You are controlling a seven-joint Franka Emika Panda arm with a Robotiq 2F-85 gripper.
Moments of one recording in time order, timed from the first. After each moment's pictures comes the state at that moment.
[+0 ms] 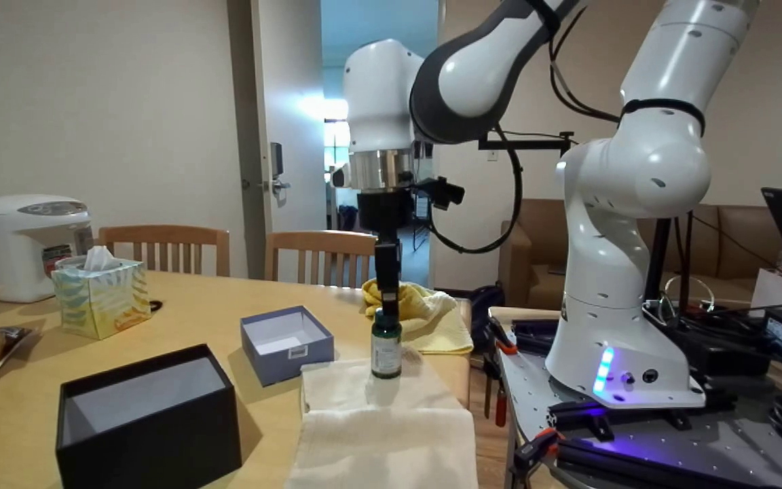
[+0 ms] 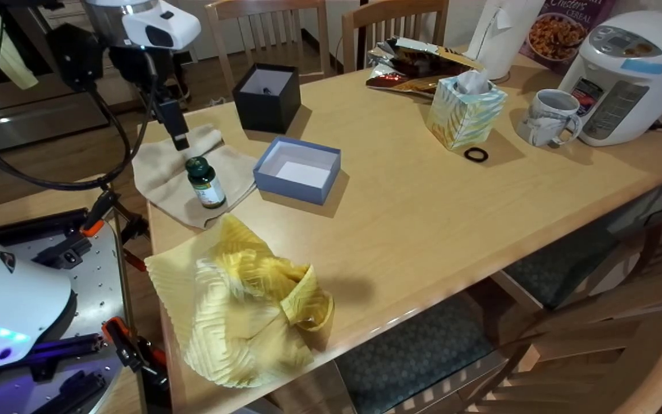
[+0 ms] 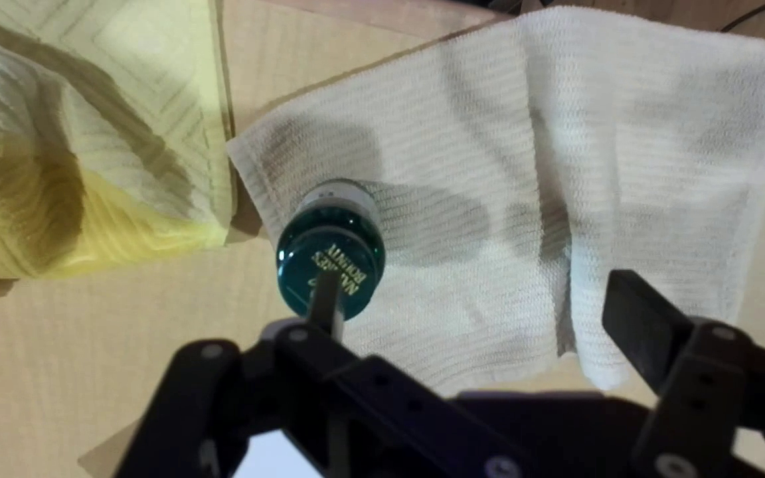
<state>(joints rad) 0.18 -0.37 0.15 -2.79 0.13 2.35 0.10</state>
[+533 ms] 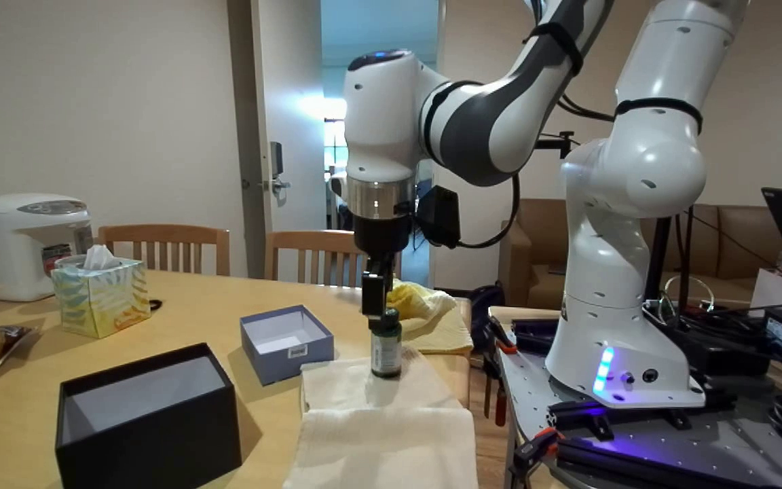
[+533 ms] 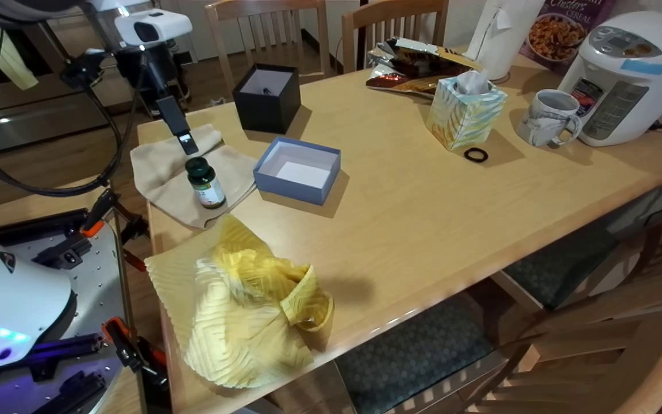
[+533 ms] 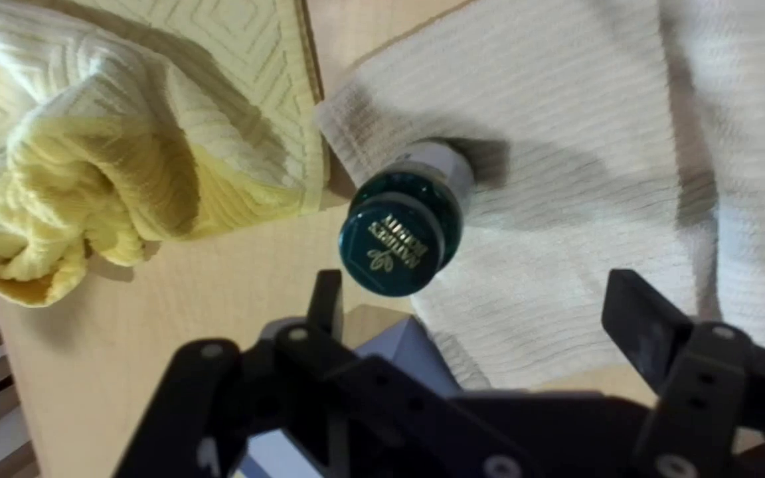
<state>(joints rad) 0.09 -0.30 0.33 -2.78 -0.26 2.41 0.60</state>
